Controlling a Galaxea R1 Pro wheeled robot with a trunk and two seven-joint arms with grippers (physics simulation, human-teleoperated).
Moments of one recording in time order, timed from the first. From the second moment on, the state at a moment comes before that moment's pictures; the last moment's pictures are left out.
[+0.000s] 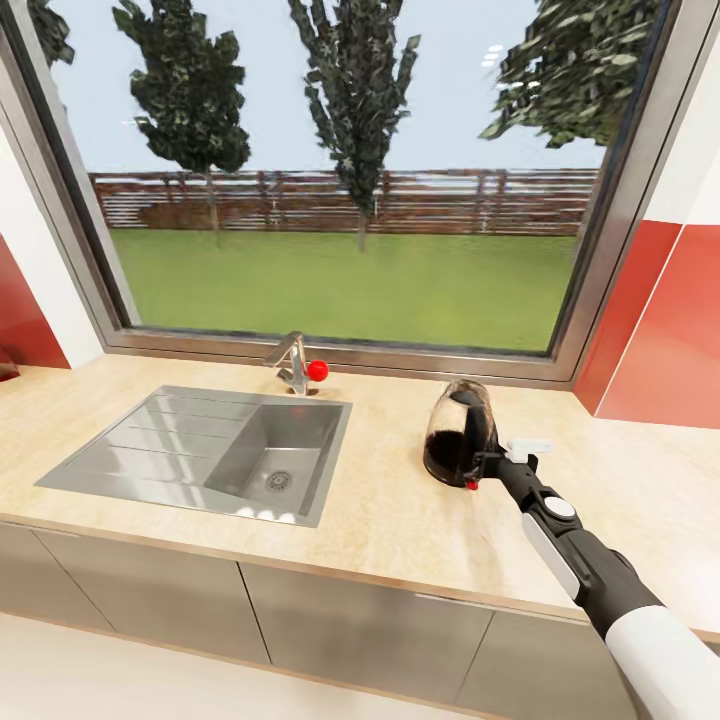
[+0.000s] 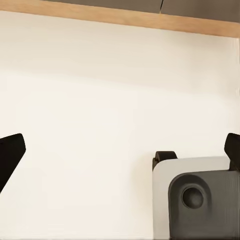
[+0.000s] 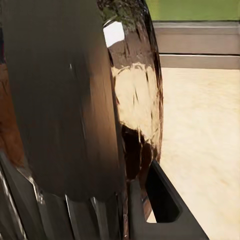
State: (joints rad) left arm -0.10 0.24 0.25 -0.21 -0.13 -0.32 -0.26; right arm -0.66 -0.25 0.30 -0.94 -0.41 0.02 -0.08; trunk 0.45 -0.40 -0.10
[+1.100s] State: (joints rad) left arm -0.05 0.25 0.26 -0.08 -0.13 -0.32 0.00; right arm -0.66 -0.24 0.30 -0.97 -0.42 0.02 -0.09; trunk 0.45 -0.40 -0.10
